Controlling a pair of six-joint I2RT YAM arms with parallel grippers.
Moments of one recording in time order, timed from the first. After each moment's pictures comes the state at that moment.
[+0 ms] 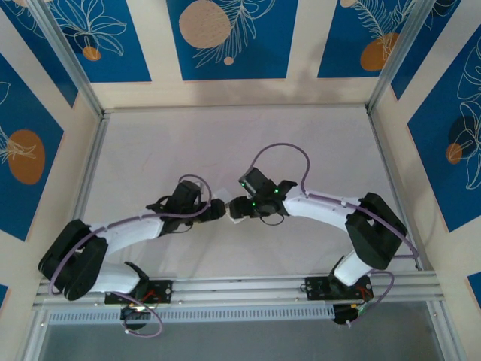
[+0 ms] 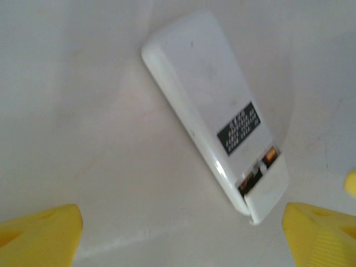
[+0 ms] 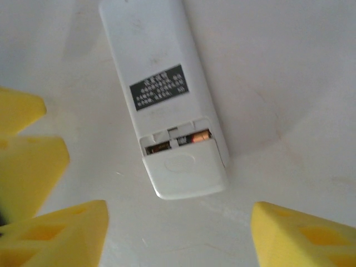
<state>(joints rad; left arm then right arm) -0.62 1.35 0.58 -0.09 0.14 -0.78 0.83 1.55 0.94 -0.46 -0.10 0.70</state>
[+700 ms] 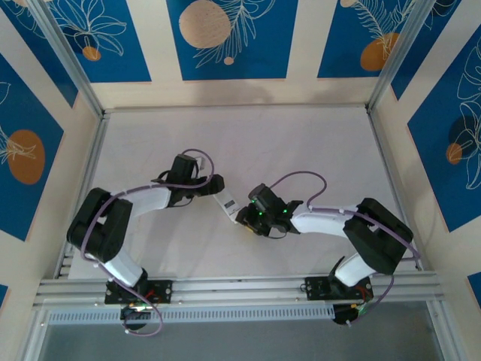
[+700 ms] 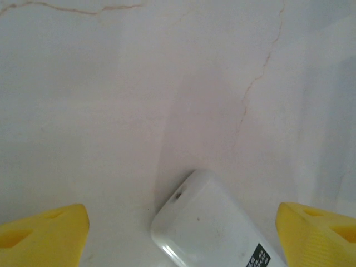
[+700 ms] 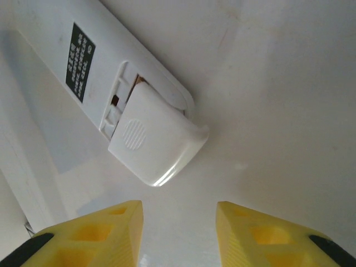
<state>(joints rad) -0.44 1.64 0.80 0.03 0.27 -0.56 0.85 1.53 0.67 -0.07 -0.18 1.32</state>
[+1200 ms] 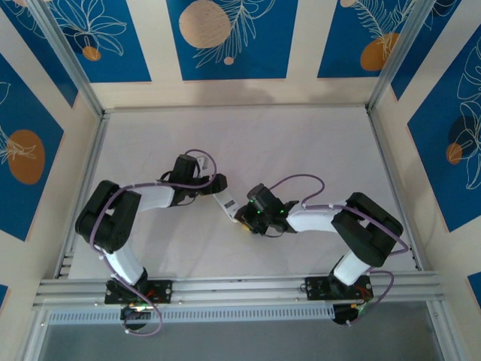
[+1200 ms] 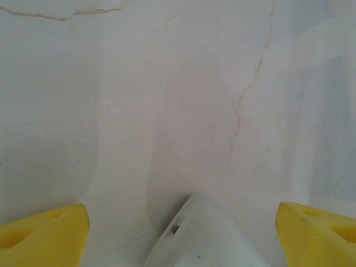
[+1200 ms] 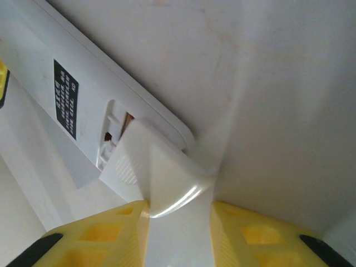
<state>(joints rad) -0.43 1.72 0.80 0.15 0.33 -0.56 0.83 1.61 0.66 0.03 -0.19 1.40</state>
